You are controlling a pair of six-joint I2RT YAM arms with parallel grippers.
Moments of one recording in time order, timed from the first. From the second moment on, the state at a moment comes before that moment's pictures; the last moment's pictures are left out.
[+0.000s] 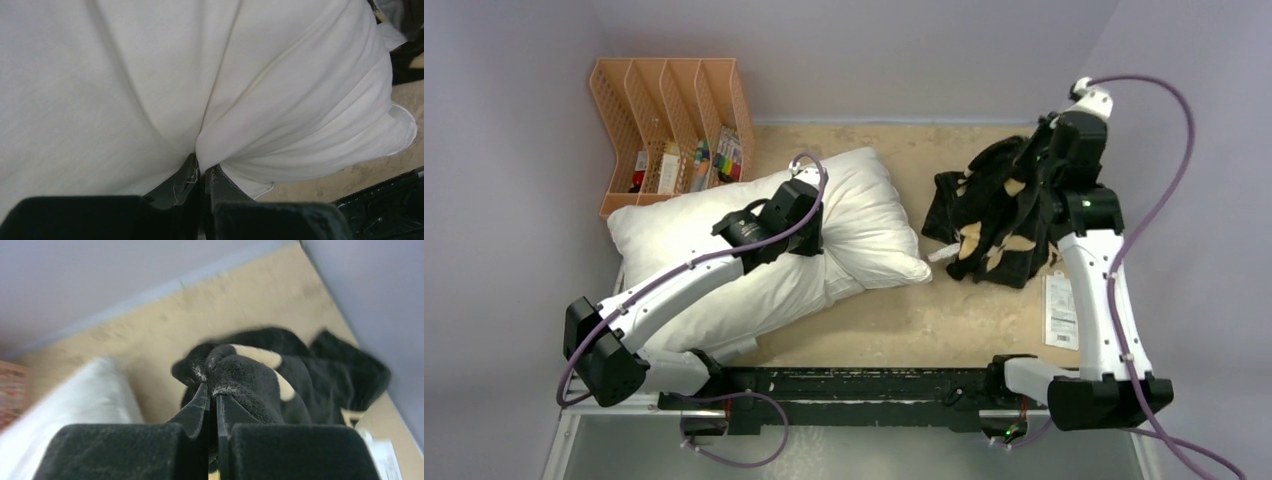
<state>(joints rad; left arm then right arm) -0.76 1.33 1.20 -0.67 -0.22 -0.51 0.03 1.20 1.51 -0.60 0.21 0.34</state>
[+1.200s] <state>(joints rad) -0.76 1.24 1.33 -0.72 -0.32 -0.48 0.02 1.04 1.24 -0.63 0.15 0.35</state>
